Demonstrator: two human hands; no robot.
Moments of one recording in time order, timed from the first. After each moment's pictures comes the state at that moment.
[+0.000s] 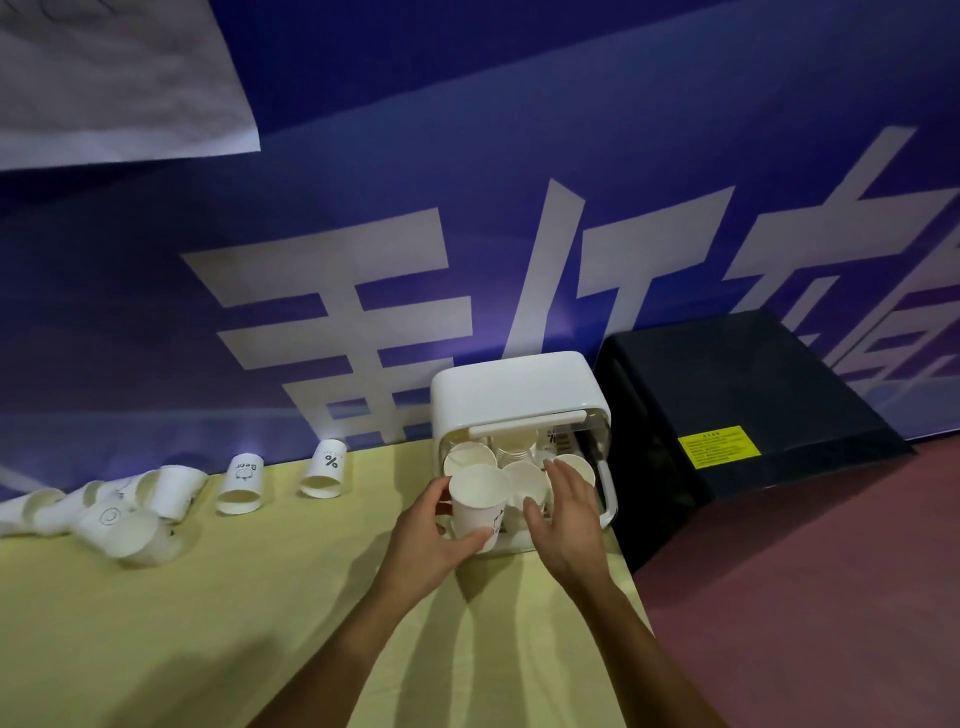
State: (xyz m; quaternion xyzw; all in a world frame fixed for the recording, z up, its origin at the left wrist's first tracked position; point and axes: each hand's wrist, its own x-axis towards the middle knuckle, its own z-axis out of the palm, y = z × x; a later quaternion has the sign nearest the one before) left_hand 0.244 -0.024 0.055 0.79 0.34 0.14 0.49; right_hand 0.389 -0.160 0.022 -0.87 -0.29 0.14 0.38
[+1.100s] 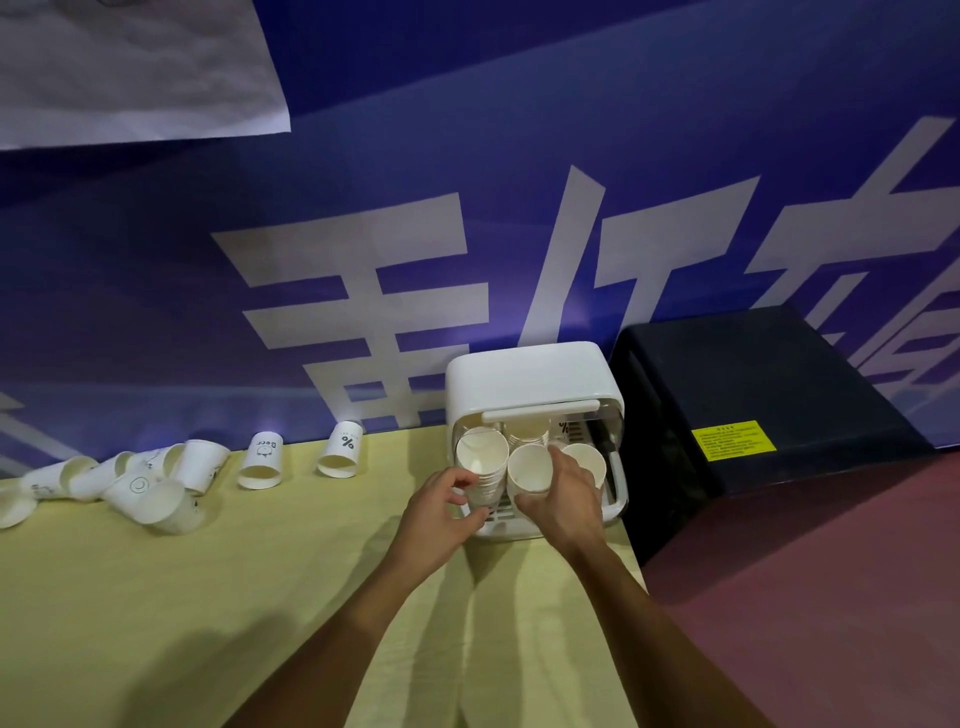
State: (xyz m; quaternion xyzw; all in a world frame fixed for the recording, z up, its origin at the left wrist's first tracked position) left_hand 0.245 -0.014 0.027 0.79 0.35 0.14 0.48; right_hand 0.397 -0.137 0.023 -0.90 -0.27 0.18 0.30
